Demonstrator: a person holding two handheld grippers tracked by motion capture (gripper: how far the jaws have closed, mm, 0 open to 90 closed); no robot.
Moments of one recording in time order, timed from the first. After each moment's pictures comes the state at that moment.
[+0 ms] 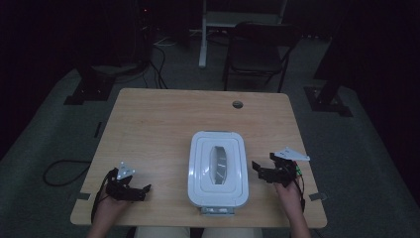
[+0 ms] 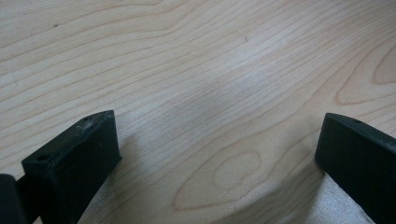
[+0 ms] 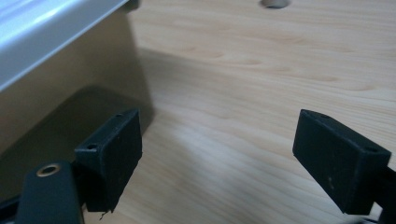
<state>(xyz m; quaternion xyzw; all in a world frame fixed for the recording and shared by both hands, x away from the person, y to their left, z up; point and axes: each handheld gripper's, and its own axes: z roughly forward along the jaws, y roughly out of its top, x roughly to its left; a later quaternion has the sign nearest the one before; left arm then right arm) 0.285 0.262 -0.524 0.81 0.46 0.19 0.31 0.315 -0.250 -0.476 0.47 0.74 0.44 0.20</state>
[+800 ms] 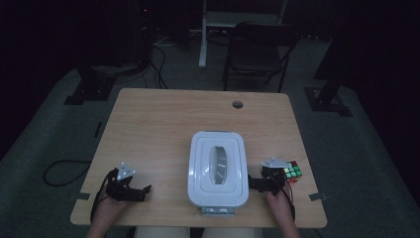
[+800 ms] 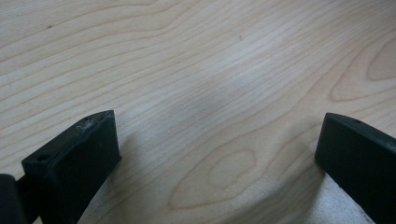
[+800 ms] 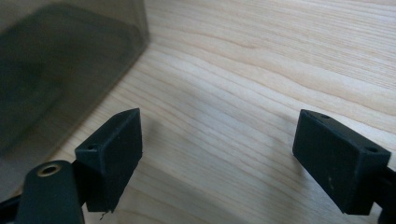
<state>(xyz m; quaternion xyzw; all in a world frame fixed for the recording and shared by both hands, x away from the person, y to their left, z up) 0.283 0.261 -0.525 0.81 0.45 0.18 0.32 0.314 -0.230 -0.526 0.48 0.77 0.37 0.19</state>
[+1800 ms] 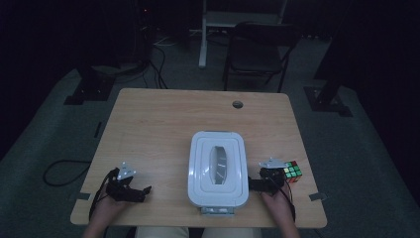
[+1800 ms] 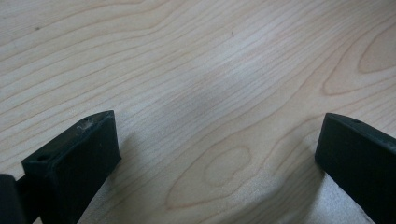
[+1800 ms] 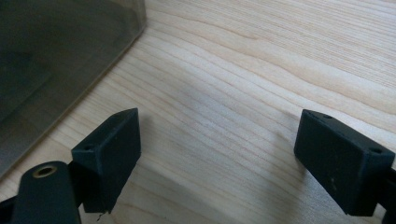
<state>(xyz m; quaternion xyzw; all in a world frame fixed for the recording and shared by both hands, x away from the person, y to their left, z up) 0.287 0.262 -0.521 0.83 0.43 0.17 0.31 0.314 -0.227 -0.527 0.47 0.79 0.34 0.20</state>
